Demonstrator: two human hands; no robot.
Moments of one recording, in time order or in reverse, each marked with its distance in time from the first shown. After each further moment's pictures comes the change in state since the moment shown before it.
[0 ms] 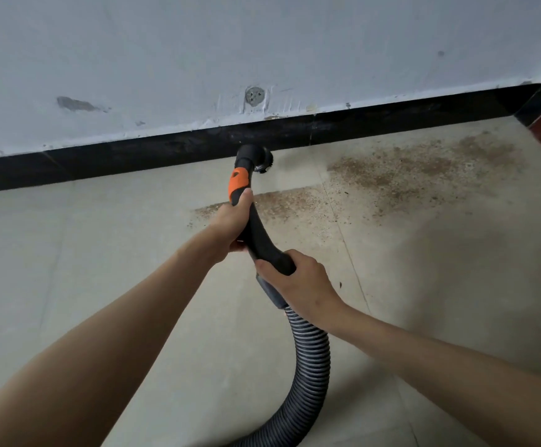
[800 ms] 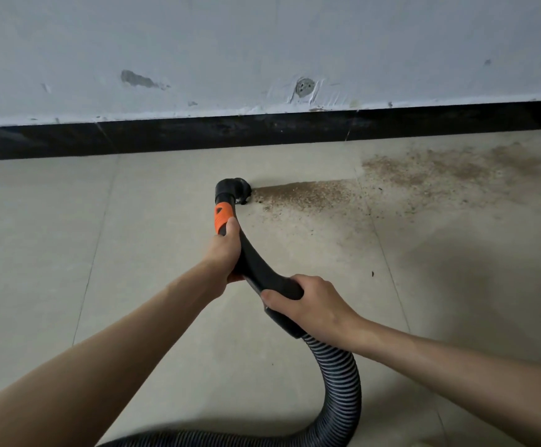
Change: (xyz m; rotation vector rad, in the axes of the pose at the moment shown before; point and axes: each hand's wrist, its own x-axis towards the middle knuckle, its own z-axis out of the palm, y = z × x) left_hand -0.046 -0.076 -0.081 -0.208 0.159 -0.178; right_hand -0.055 -0.036 0.055 -0.207 -0.244 0.022
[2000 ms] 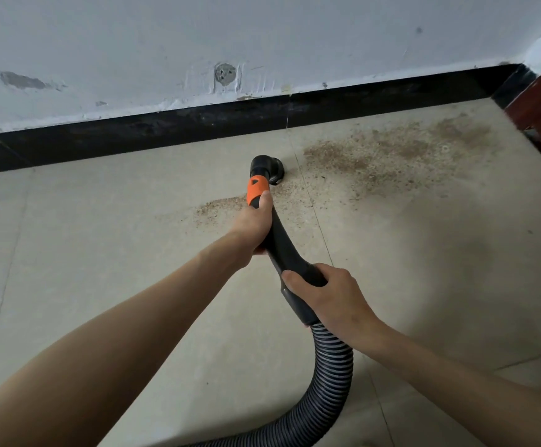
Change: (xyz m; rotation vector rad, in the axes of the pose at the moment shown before) left_hand -0.005 0.036 0.162 0.277 -0.163 0.140; right_hand -0.014 0.080 -0.093 0.289 0.242 0.130
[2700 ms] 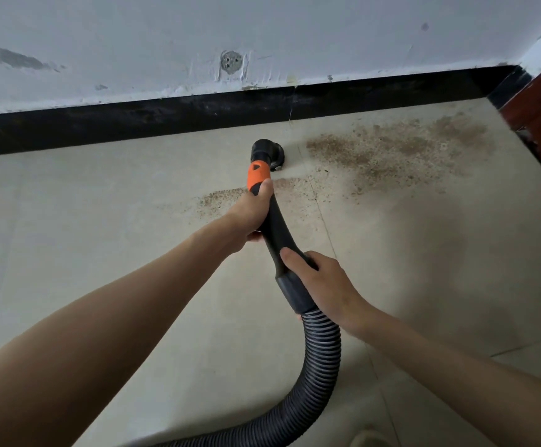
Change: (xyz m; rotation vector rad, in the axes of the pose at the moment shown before) left_hand 0.006 0.001 -0.018 0.027 -0.115 0.056; right_hand 0.012 -0.008 0.016 0.067 -0.059 0.086
